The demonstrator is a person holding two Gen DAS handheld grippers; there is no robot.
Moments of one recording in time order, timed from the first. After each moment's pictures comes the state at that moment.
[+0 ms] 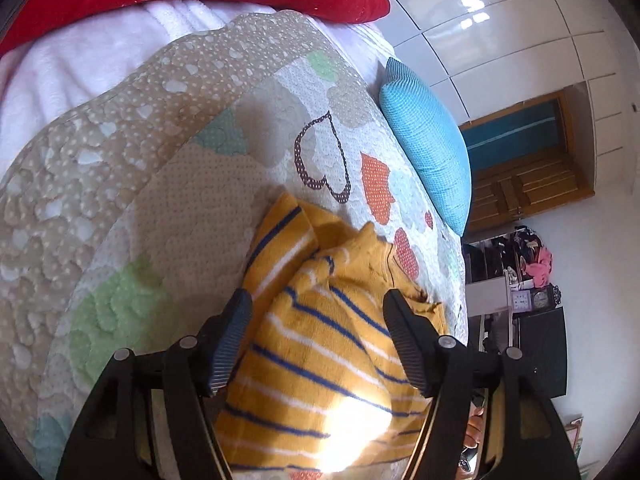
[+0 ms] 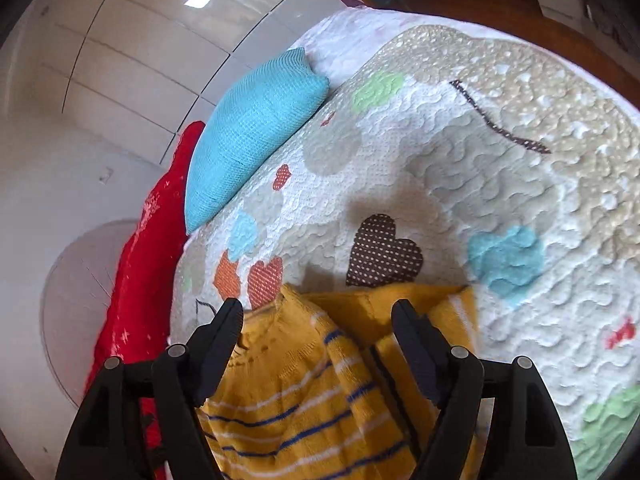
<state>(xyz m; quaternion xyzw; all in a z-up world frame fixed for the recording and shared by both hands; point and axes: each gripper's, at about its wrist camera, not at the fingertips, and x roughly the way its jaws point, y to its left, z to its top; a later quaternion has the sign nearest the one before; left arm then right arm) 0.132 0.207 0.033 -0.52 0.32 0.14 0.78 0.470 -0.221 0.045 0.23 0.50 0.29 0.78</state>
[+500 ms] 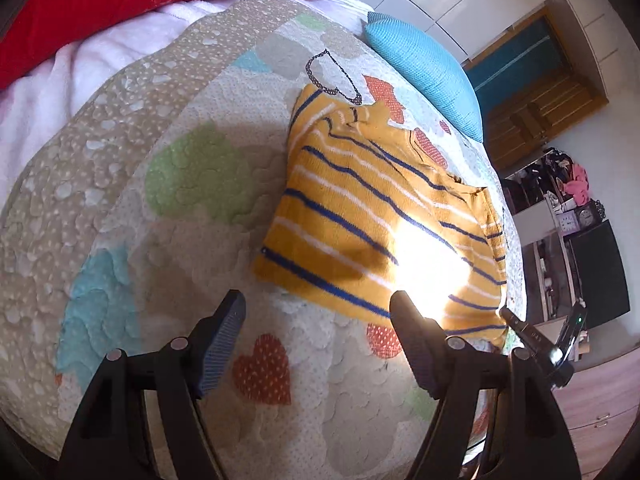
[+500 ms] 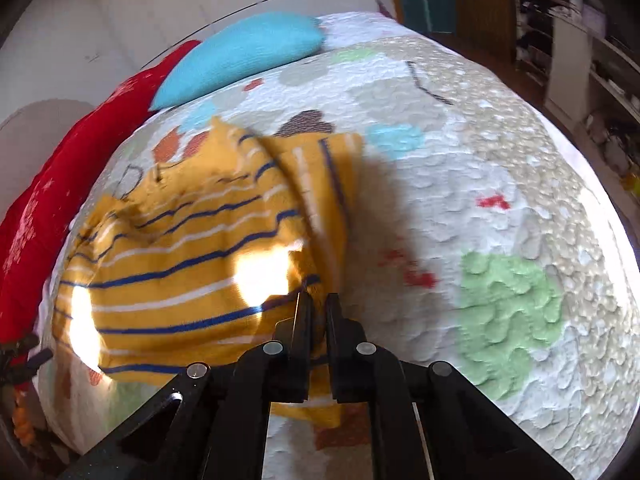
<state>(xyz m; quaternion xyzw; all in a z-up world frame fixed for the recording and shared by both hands) 0.051 0.110 0.029 -0.39 0.40 0.16 0.81 0.349 -0.286 -0.009 0.01 0.49 0.24 0.84</state>
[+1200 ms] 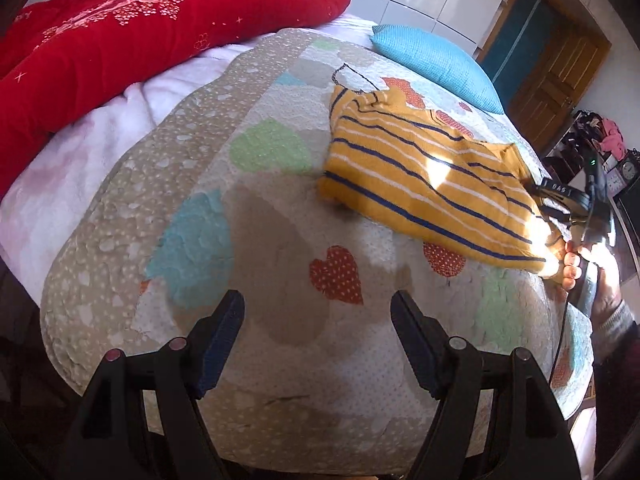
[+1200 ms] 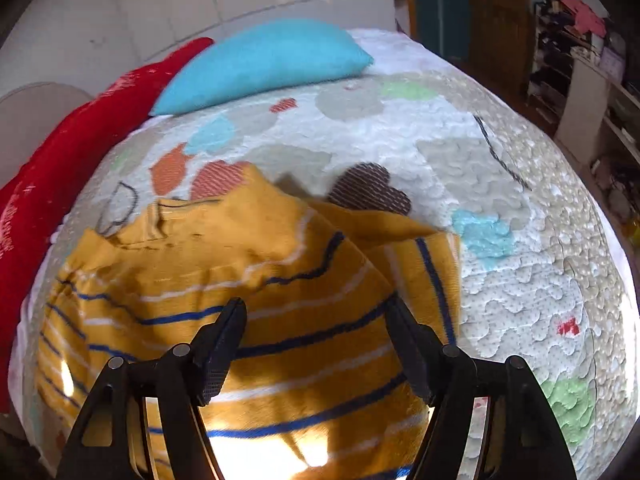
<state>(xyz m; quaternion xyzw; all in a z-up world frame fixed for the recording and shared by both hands) -0.021 0.056 0.034 -0.27 0.40 0.25 0.84 0.400 -0.166 0.004 -0.04 0.48 0.24 0.85</state>
